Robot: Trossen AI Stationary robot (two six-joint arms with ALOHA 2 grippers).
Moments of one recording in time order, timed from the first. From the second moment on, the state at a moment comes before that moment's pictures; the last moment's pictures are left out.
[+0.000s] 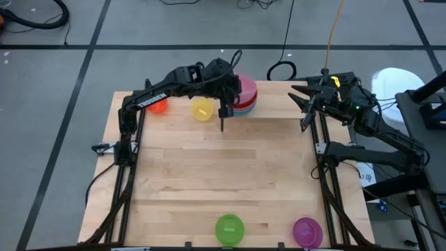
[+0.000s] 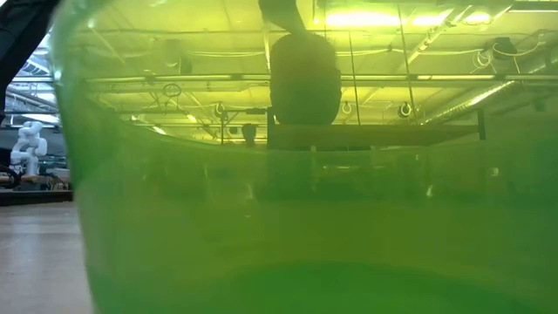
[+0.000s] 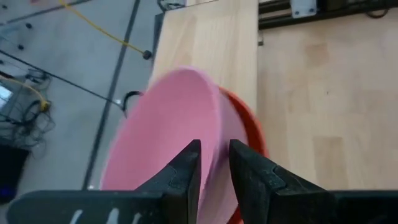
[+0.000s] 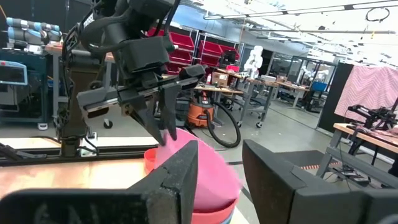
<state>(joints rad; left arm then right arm) 0.28 1.99 2.36 -1.08 -0.11 0.37 -0.44 0.63 0.87 -0.17 0.00 -0.20</state>
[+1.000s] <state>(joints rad) 0.34 1.75 2.36 -1.05 -0.12 0.17 -0.44 1.02 0.87 0.21 -0.26 -0.10</state>
